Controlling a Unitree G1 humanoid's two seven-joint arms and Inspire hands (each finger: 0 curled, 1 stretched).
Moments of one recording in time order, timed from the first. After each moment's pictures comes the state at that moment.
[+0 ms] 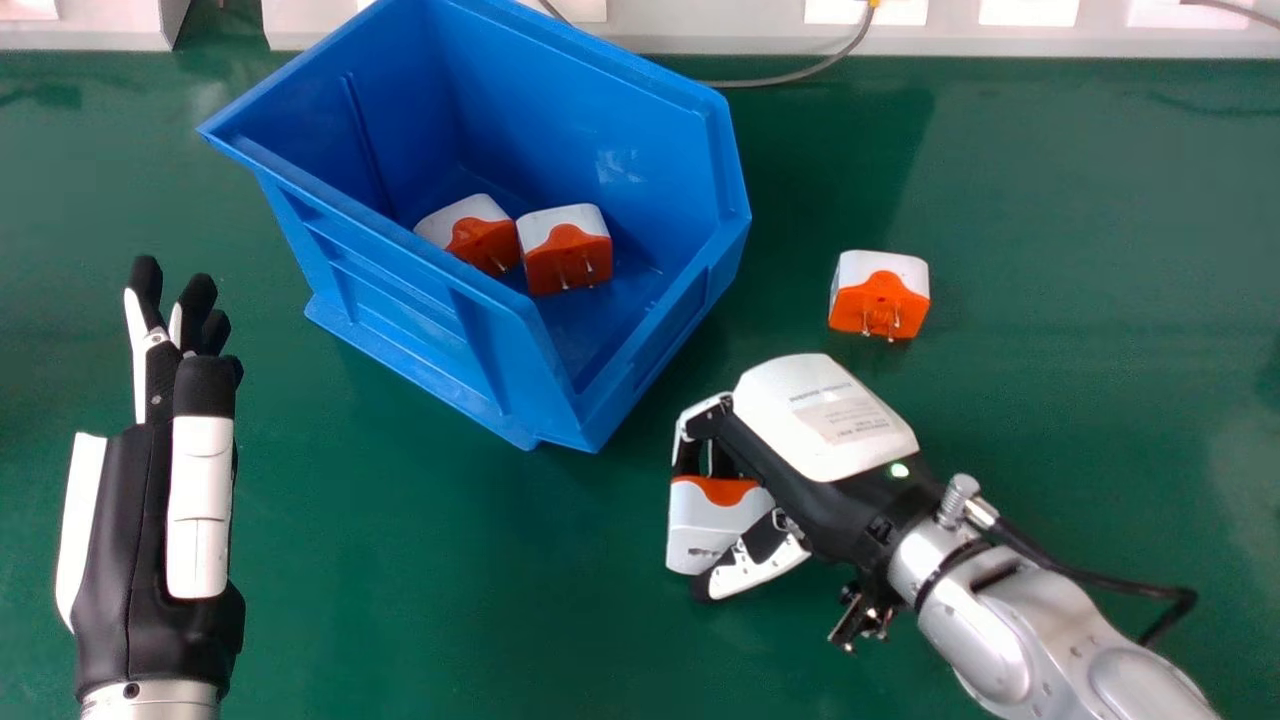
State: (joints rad) left arm 0.40 0.09 0.22 -0.26 -0.12 -0.29 -0.11; right arm -0.20 -0.41 0.49 0.26 -0.83 -0.21 -0.10
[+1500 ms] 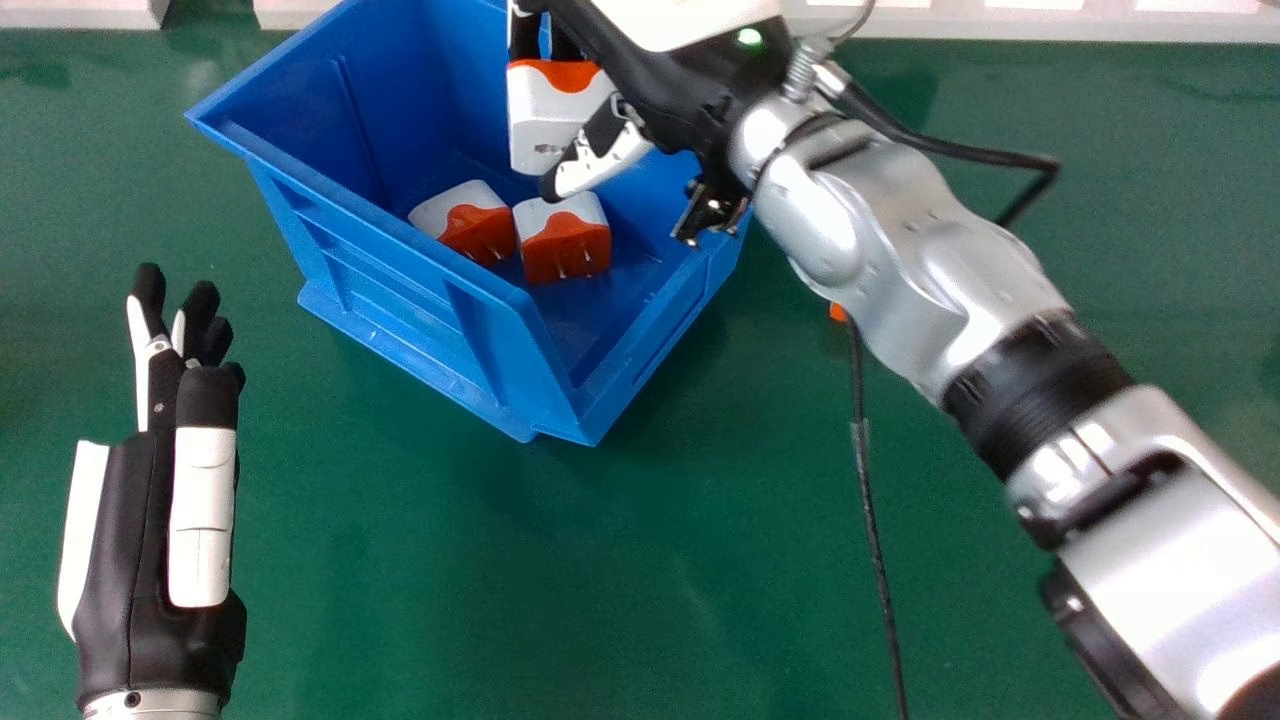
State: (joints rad) left arm 0.42 0.09 0.21 -0.25 -0.12 -0.32 -0.11; right arm -1.13 -0.10 0.51 0.95 -0.84 -0.14 -0.10
